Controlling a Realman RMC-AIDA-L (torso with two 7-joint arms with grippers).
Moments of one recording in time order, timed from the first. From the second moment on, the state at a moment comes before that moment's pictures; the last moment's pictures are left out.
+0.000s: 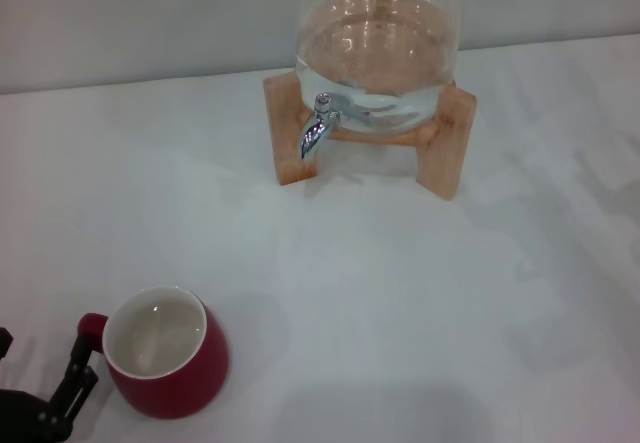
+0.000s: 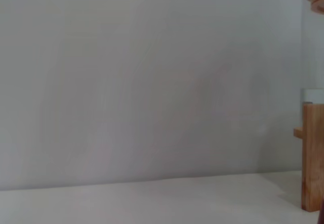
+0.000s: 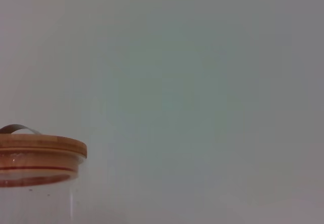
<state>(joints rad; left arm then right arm) 0.00 -2.10 2.47 0.27 -0.62 1.36 -0.10 0.25 2.01 -1.39 -0.13 -0.12 -1.57 0.47</state>
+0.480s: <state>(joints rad) -0.01 -2.10 2.47 0.27 -0.62 1.36 -0.10 0.25 2.01 -1.39 -0.14 -0.12 -1.57 0.47</state>
